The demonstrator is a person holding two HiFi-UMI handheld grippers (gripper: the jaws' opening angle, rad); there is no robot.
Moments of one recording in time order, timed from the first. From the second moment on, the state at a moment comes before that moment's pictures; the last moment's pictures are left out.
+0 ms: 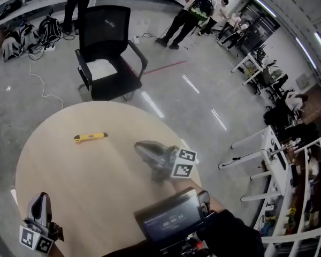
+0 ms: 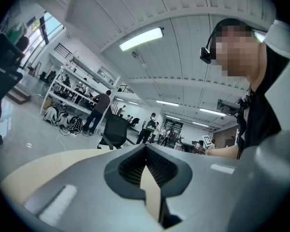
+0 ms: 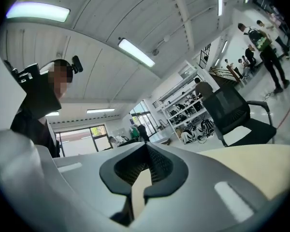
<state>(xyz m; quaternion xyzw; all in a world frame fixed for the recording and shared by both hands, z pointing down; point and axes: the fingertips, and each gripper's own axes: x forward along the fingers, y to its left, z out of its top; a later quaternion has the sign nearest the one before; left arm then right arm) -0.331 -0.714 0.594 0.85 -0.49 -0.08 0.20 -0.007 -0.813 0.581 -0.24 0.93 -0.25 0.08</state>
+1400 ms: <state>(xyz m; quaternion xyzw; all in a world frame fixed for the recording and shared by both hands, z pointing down) -0.366 -0.408 0.350 0.90 -0.43 -0.08 0.06 -0.043 -0.454 0.334 -0.22 0.96 -0.14 0.11</state>
